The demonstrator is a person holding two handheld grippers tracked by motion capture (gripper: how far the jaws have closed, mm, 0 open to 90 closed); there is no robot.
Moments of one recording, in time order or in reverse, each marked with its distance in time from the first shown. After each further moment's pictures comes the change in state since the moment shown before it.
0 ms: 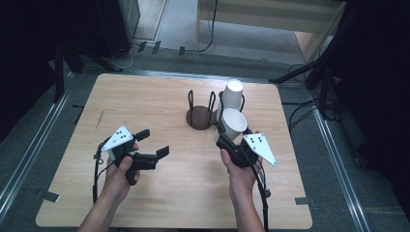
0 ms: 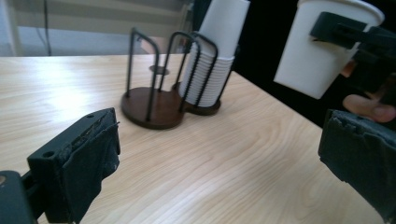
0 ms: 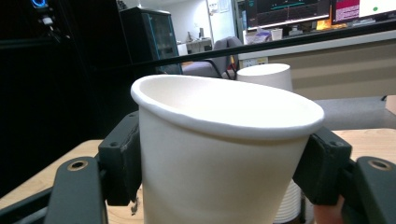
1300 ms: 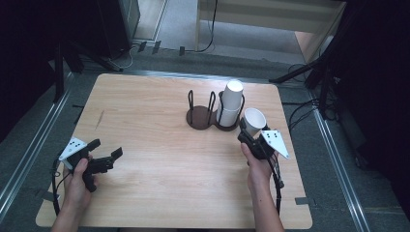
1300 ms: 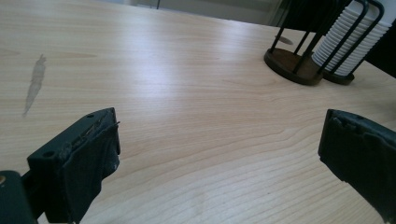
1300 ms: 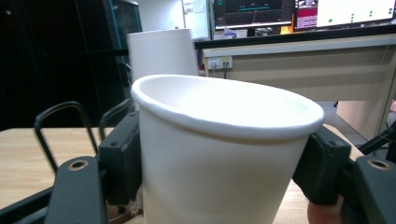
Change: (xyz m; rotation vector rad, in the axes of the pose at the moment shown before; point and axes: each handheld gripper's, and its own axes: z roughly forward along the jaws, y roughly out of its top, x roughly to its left) left arm 0.100 -0.057 -0.075 0.029 0.322 -0.092; right arm -0.084 -0.033 0.029 -0.011 -0.109 -0.070
